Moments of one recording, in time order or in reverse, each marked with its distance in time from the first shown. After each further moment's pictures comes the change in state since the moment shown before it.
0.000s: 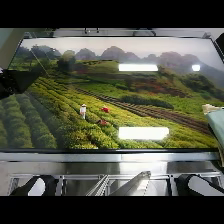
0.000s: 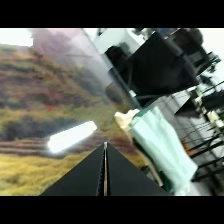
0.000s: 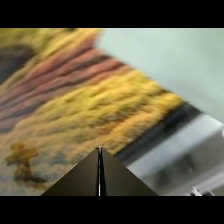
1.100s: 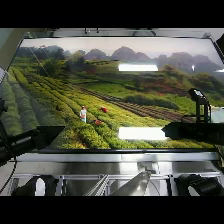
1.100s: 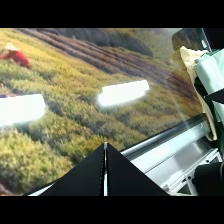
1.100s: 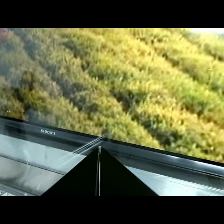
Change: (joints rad) left arm -0.004 0.529 -0.520 0.305 0.039 -0.123; right arm 0.848 0.613 -0.845 0.091 -0.540 -0.051
